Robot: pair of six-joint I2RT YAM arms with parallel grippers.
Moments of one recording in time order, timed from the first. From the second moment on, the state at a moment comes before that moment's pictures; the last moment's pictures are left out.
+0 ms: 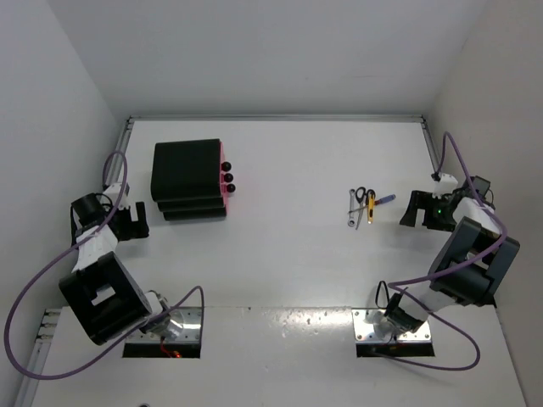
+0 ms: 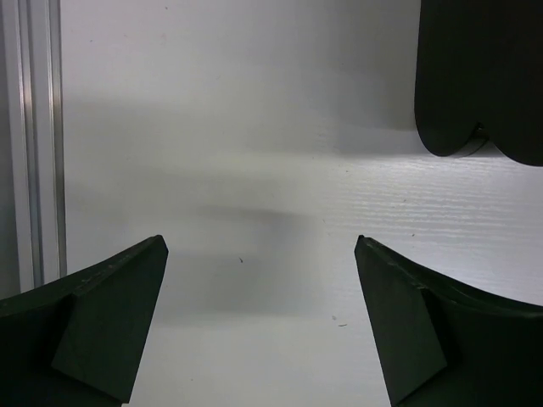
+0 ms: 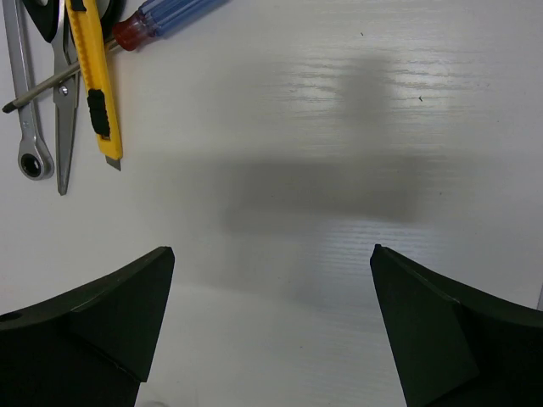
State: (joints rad) left arm 0.62 1.24 0.64 -0.29 0.32 0.39; right arm -0.61 1.53 0.85 -0.50 -0.46 -0.41
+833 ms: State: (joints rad) left arm 0.69 1.06 1.18 -0.51 0.65 0.37; right arm -0.37 1.44 1.04 -0.57 -0.79 -0.22
